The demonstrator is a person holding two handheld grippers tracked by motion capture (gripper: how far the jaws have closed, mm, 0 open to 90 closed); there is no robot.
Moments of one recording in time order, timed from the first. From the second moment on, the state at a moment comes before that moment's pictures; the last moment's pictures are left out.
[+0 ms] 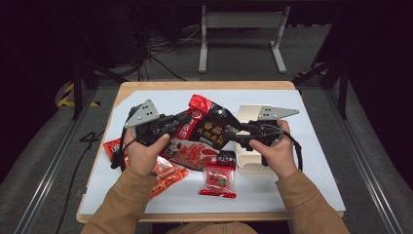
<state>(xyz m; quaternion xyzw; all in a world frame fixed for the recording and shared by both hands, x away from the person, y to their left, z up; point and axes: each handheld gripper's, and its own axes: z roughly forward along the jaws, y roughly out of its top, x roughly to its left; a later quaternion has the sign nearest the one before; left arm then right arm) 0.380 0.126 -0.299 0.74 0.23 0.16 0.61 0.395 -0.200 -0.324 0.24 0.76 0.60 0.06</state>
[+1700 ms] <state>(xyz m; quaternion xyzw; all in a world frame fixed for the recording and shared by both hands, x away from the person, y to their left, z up) 0.377 0.149 -0.307 0.74 0.25 0.18 0.60 0.390 -0.226 -0.244 0.23 0.77 0.56 0.18</state>
